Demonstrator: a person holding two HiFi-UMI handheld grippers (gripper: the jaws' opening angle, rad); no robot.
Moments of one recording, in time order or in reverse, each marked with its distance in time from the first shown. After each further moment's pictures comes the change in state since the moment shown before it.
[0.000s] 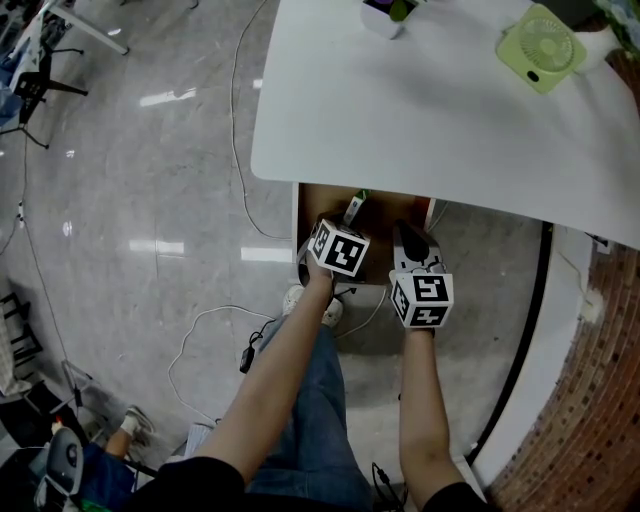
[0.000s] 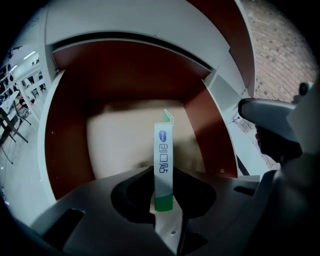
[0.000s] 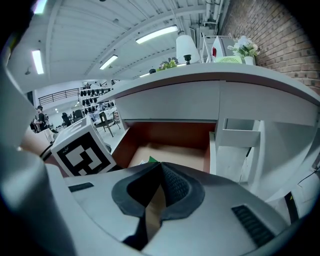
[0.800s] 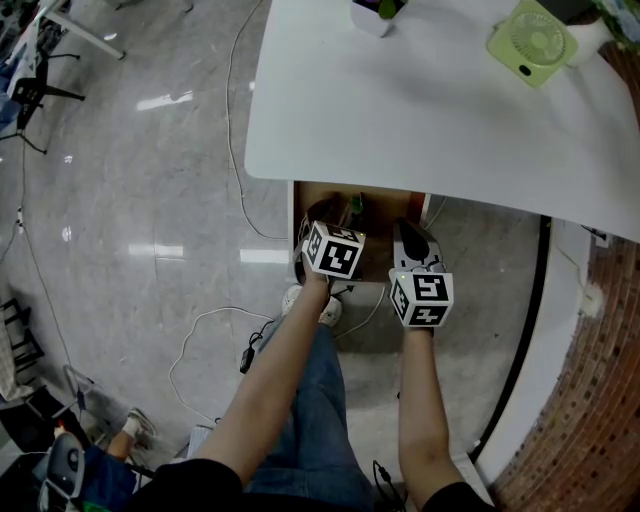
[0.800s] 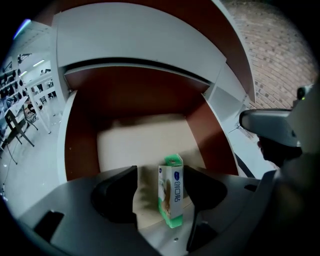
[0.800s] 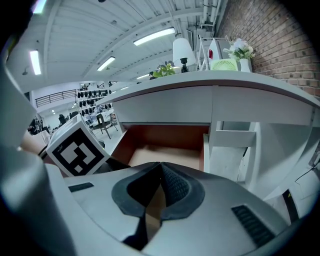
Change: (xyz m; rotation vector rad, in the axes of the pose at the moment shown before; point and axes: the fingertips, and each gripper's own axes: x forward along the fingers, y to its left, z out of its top) left arm -0.018 0.008 0.020 0.001 -0.126 0.073; right arm -0.010 -0.007 0.003 0.022 -0.018 -0.029
